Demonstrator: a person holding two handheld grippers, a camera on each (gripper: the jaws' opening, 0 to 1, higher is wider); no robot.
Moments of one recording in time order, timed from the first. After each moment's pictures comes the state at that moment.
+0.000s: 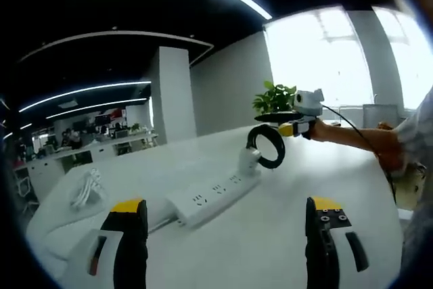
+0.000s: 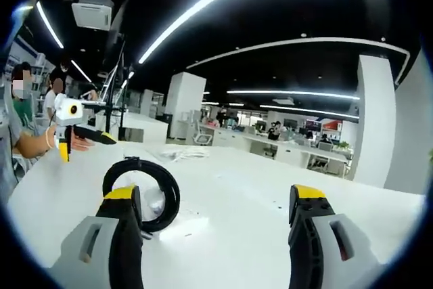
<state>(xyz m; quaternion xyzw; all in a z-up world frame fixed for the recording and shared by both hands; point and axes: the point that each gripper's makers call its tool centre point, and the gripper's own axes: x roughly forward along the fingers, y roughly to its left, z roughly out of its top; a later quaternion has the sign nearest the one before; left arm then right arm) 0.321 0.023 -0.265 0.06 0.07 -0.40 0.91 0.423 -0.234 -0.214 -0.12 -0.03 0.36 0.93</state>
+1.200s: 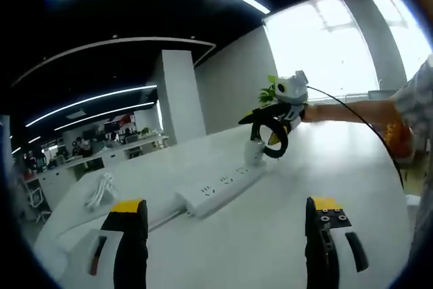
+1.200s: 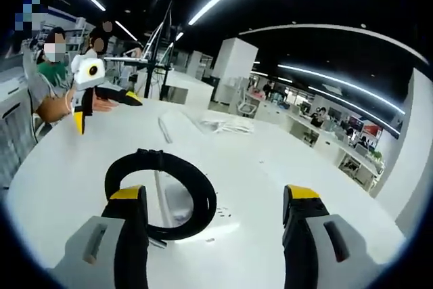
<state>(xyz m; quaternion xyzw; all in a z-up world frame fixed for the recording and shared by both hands) 0.314 0.033 -0.273 0.09 0.06 -0.37 0.92 0.428 -0.161 -0.239 -0.23 0.05 0.48 0.85</state>
